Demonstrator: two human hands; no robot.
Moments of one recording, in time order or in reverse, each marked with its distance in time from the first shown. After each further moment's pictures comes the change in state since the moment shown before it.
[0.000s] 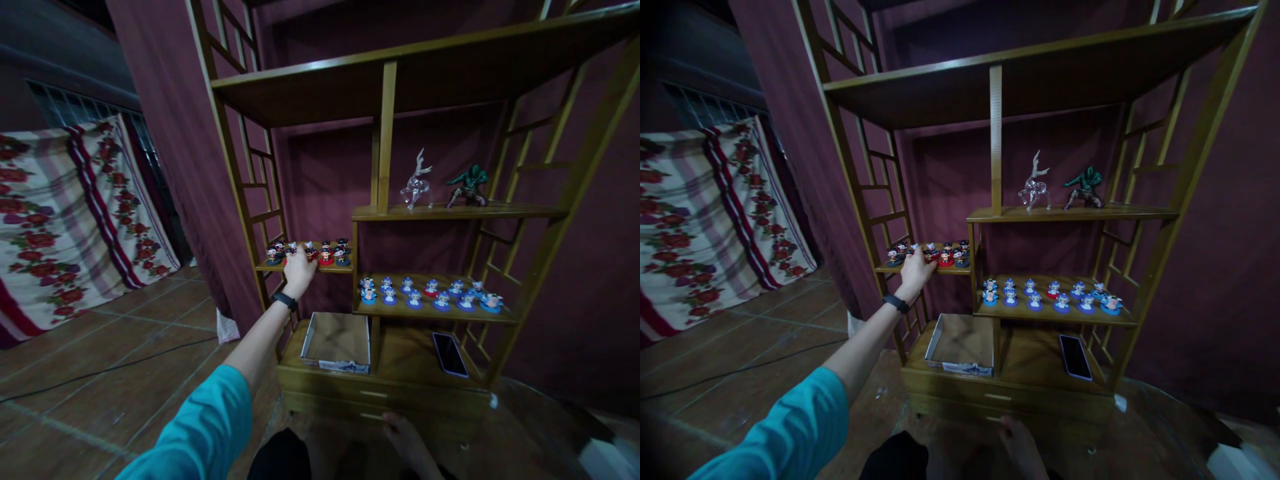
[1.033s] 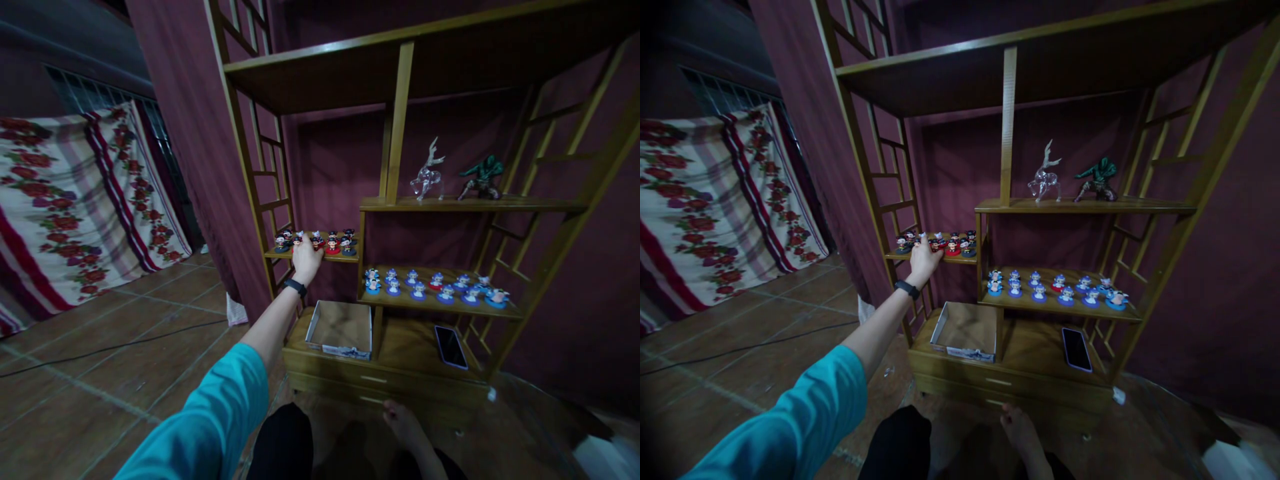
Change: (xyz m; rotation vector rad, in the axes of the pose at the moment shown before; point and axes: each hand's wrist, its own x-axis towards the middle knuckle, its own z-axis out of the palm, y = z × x) left_hand -0.002 -0.004 0.012 0.000 0.095 -0.006; right_hand -0.018 -0.019 -0.021 -0.197 -0.122 -0.050
